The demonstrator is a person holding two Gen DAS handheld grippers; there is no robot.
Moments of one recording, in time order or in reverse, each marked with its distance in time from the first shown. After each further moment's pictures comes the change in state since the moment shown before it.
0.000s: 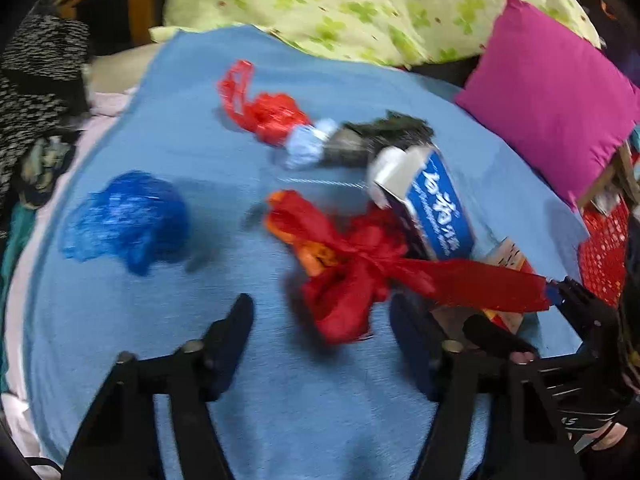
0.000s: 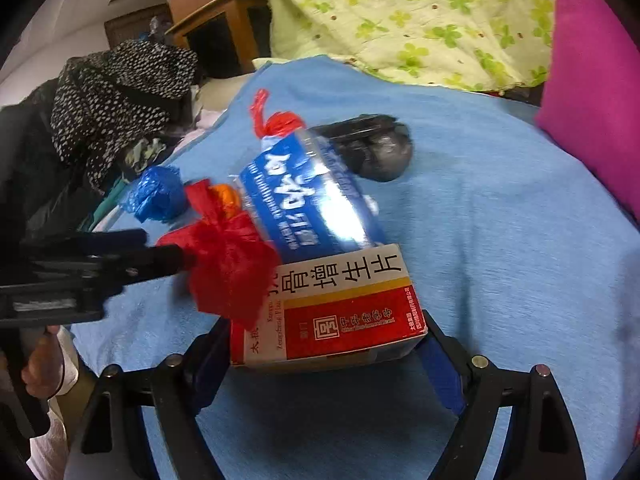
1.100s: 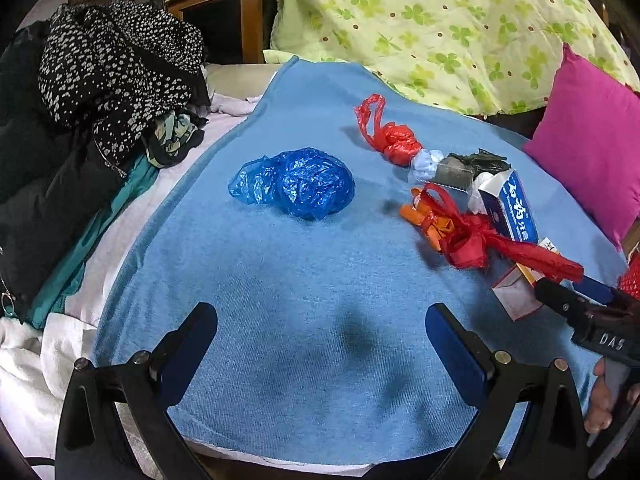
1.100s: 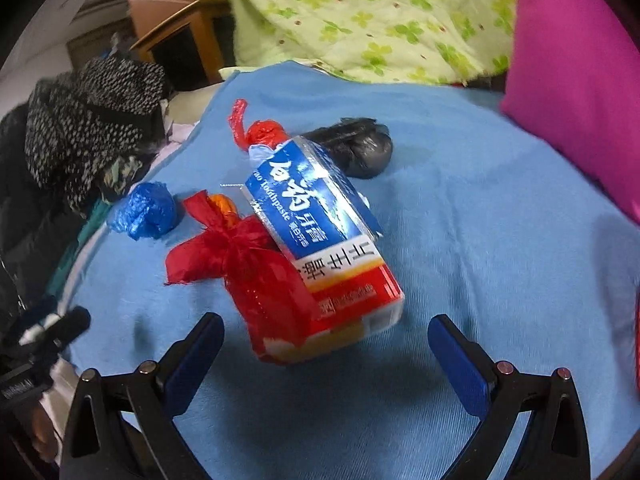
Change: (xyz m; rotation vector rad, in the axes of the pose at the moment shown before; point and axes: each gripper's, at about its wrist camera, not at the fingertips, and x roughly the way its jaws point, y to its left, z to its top) left arm -0.070 0.061 -0.074 -0.189 -0.215 0.240; right arm -0.003 0.027 -0.006 0.022 0.020 -0.143
